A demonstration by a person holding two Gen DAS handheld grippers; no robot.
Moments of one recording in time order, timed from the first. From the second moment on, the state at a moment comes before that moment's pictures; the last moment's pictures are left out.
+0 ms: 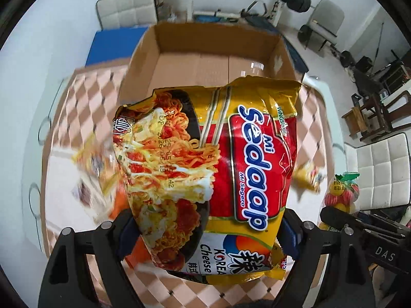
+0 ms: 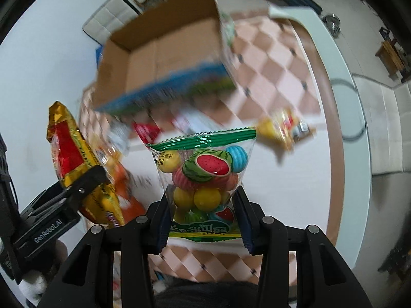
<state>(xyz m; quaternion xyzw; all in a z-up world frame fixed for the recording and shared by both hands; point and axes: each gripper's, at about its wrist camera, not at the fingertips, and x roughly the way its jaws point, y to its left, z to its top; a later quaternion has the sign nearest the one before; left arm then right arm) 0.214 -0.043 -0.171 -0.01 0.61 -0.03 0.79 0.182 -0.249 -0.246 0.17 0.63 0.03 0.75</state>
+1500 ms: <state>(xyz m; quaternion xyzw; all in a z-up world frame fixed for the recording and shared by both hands) 0.531 -0.003 -0.299 -0.02 0.69 -0.08 0.72 0.543 -0.199 -0.379 0.12 0.69 0.00 0.71</state>
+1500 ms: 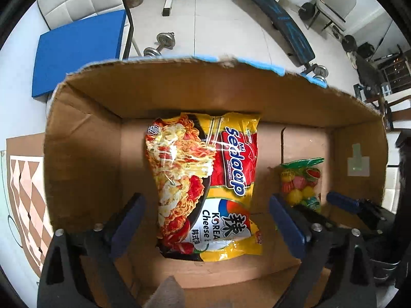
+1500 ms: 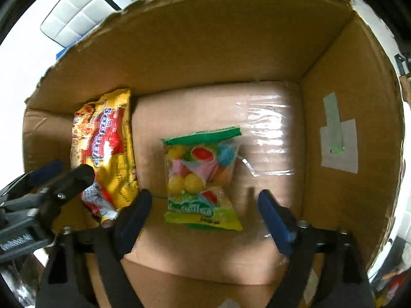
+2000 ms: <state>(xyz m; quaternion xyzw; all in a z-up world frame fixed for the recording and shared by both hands) 0.462 0.014 -0.249 -0.01 0.62 -0.05 0.79 0.484 -0.144 -0.312 0.03 0.64 -0.03 0.77</state>
